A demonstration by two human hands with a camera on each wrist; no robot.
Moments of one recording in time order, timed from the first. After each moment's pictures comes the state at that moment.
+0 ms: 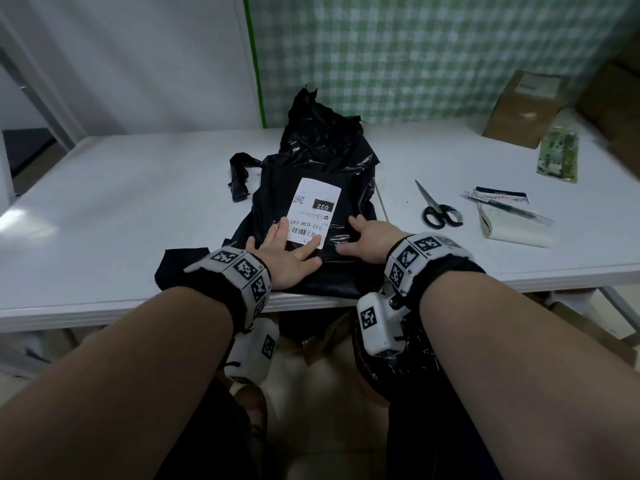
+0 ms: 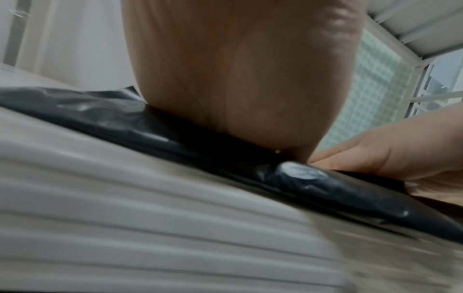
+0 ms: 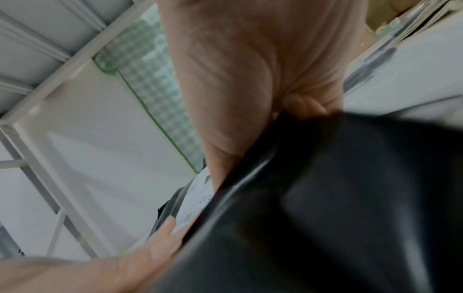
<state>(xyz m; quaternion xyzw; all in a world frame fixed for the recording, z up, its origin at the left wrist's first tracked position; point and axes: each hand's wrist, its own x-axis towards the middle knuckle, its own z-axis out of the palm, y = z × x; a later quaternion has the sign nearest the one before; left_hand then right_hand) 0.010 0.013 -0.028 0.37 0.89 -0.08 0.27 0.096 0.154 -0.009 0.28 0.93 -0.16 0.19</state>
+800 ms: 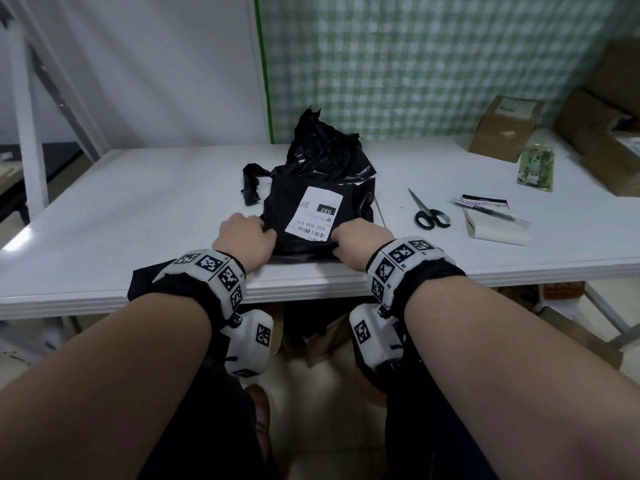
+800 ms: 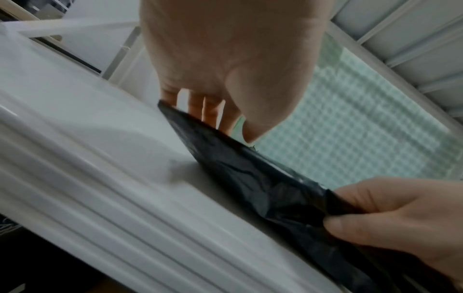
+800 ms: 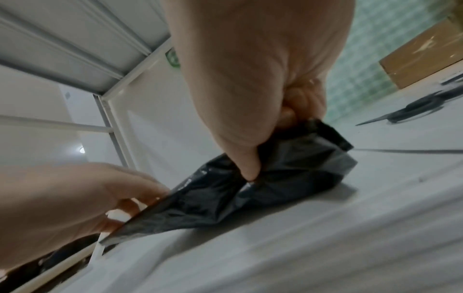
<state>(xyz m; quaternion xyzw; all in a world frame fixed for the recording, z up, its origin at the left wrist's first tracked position) 0.000 -0.036 -0.005 0.26 0.95 0.17 0.04 0.110 0.106 0.004 0.22 0.97 -0.05 0.10</state>
